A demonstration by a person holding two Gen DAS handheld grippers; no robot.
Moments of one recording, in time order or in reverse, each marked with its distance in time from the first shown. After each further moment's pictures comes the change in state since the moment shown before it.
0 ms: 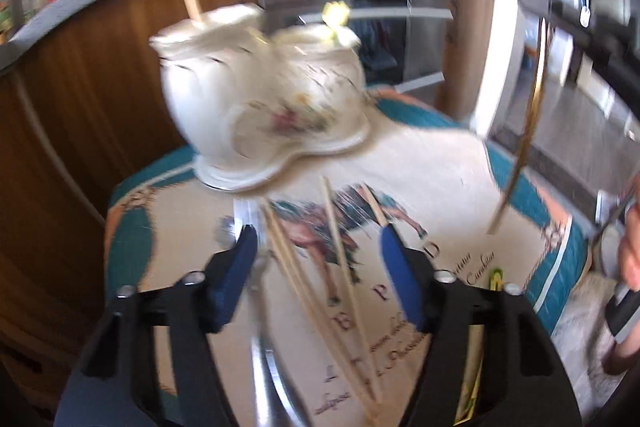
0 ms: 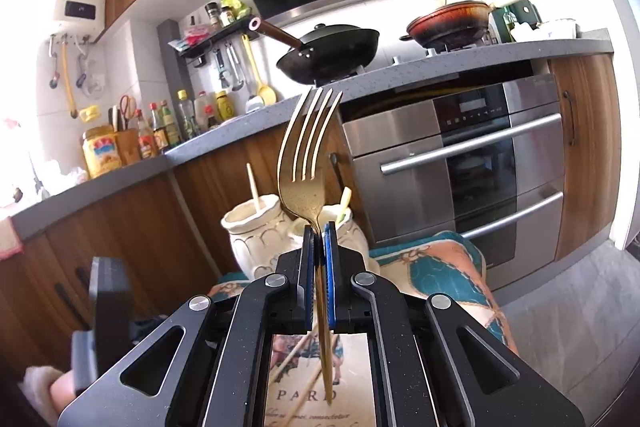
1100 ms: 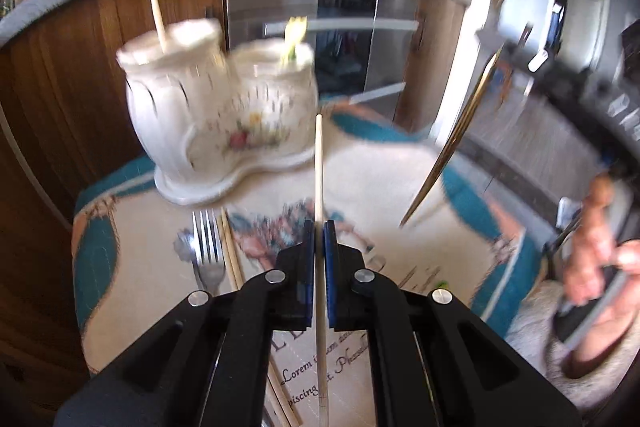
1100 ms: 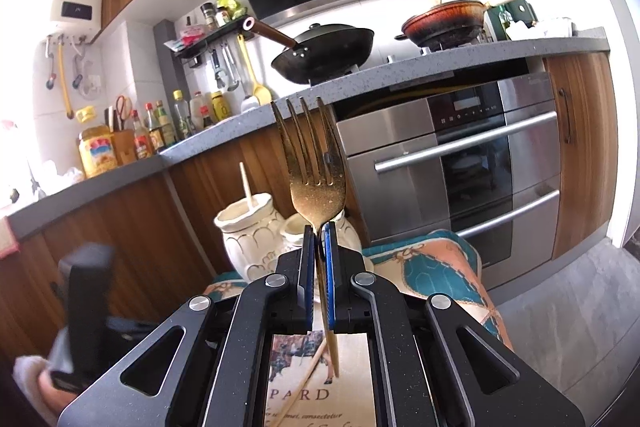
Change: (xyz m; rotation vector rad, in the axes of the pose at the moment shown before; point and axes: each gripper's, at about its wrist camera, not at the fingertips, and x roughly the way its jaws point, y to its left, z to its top) left arm -0.029 0.010 0.012 -0.042 -0.092 -0.166; right arm -0.001 -0.001 -0.005 -0.003 -0.006 -0.017
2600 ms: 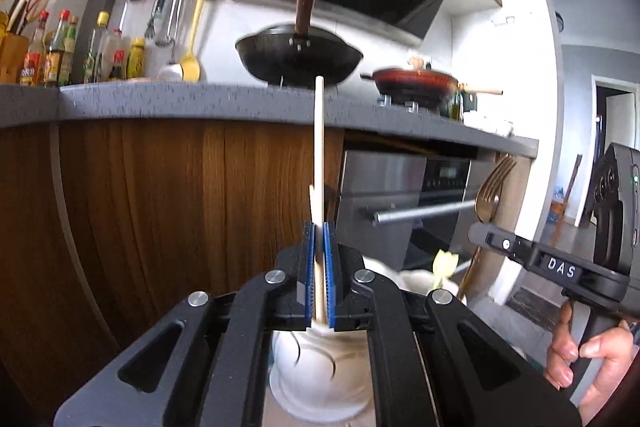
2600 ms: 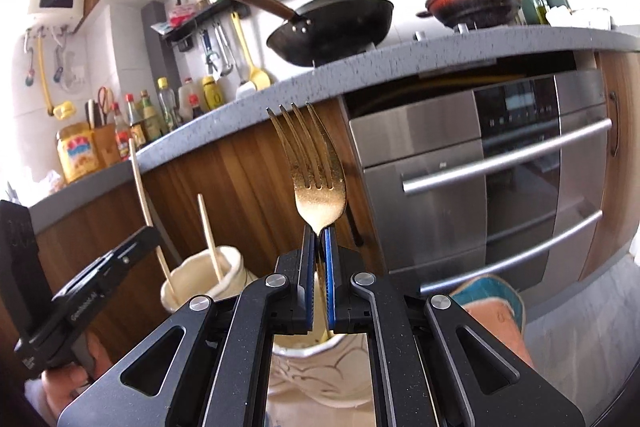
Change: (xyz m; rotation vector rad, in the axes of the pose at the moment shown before) left arm -0.006 0.097 0.086 -0.146 -0.504 0.210; right arm 0.146 -0.007 0.047 0.005 0.070 0.037
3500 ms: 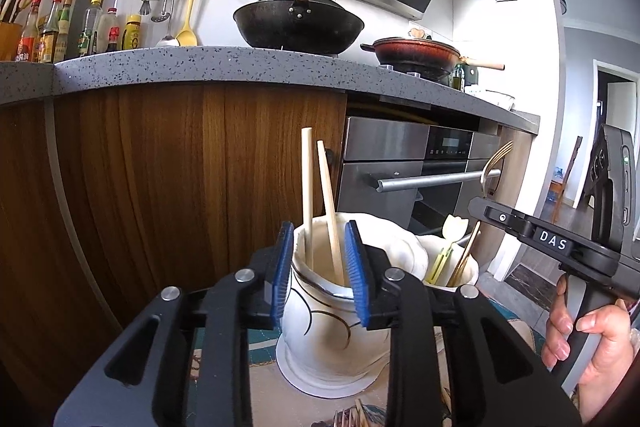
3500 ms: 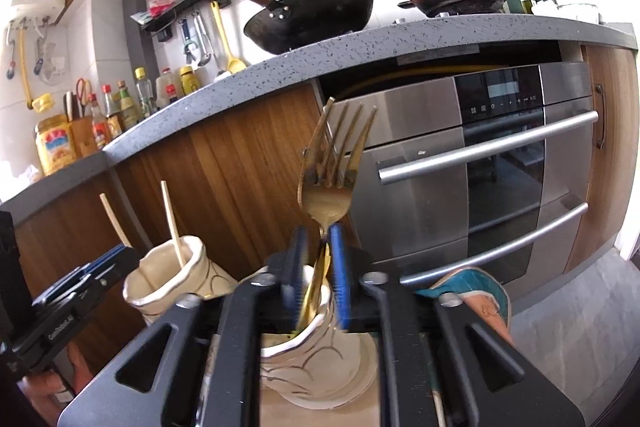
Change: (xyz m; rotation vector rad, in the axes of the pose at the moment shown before) left arm 0.006 0.007 -0.016 0.014 0.083 -0.004; right arm 0.011 -0.009 -0.006 0.003 0.019 -0.080
